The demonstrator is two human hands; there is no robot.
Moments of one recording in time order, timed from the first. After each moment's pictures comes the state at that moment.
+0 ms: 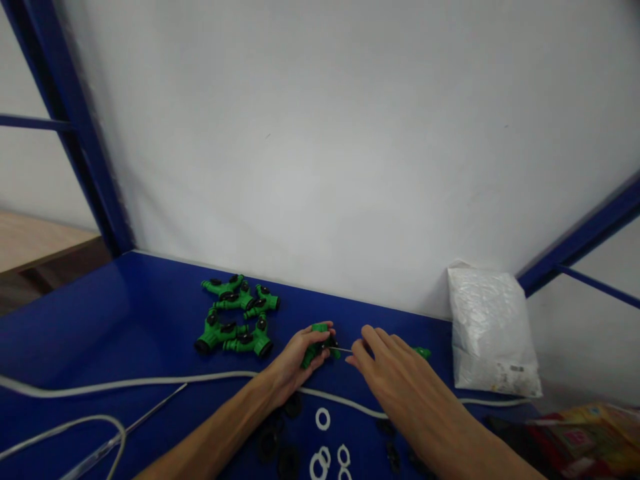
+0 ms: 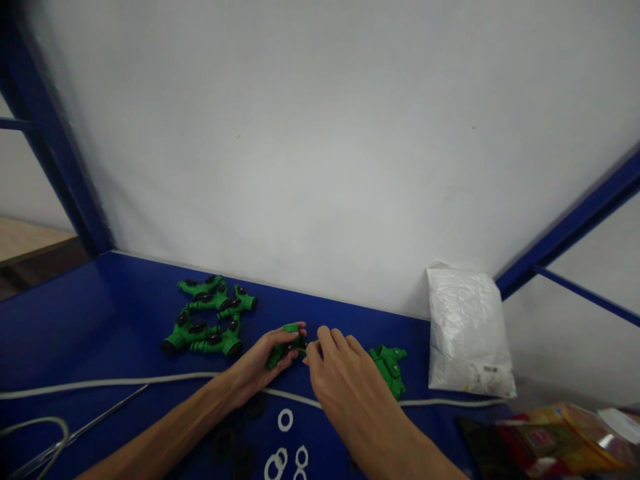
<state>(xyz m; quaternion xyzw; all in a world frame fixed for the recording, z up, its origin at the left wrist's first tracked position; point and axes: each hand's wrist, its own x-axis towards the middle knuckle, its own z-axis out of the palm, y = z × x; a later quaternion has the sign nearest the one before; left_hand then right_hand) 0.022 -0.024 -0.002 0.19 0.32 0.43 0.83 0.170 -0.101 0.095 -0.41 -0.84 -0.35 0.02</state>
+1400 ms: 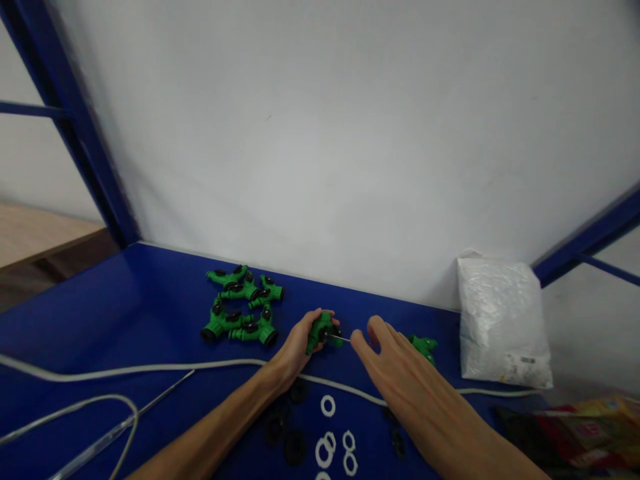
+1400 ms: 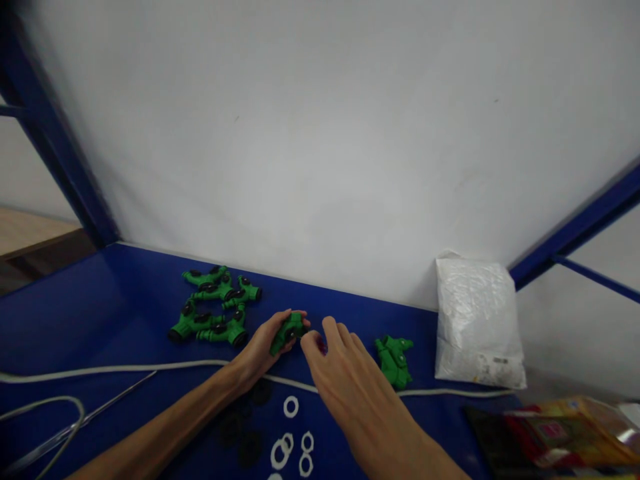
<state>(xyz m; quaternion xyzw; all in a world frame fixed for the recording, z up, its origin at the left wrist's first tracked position) 0.021 -0.016 -0.021 0.31 0.35 0.44 0.77 0.168 -0.114 0.095 -0.41 -0.84 -0.36 0.04</state>
